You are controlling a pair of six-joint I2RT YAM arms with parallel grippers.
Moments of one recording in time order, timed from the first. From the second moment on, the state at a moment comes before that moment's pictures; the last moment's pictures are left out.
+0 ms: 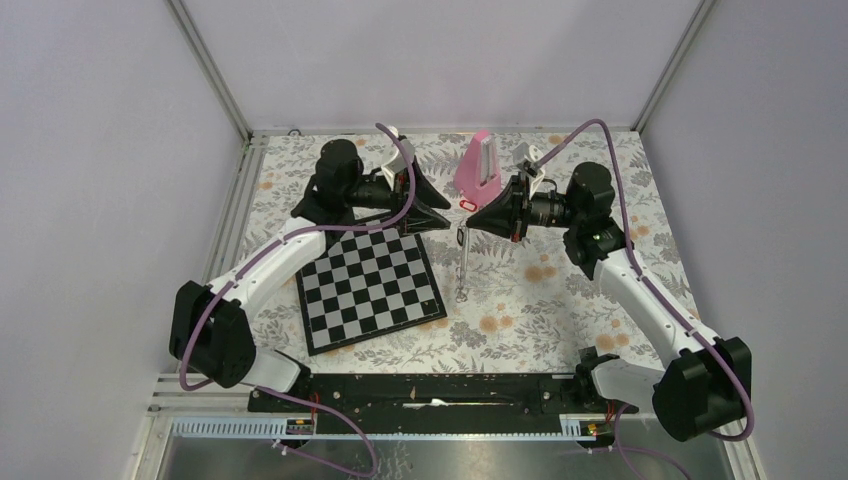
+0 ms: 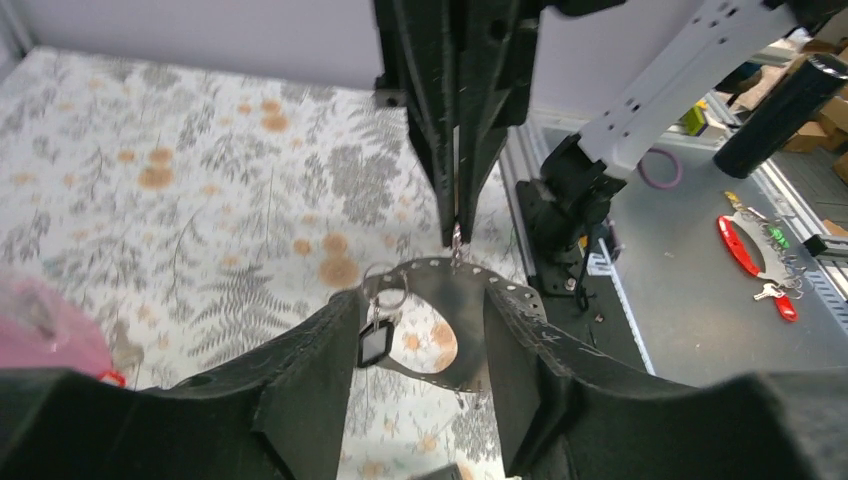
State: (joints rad) left arm -0.48 1.43 1.14 0.20 1.16 -0.12; right arm 0.33 1.18 0.91 0.20 -1.13 0.19
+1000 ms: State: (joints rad) left arm -0.54 1.45 1.06 0.57 1.21 -0.32; right arm 0.33 1.22 0.77 0.83 -1.14 0.70
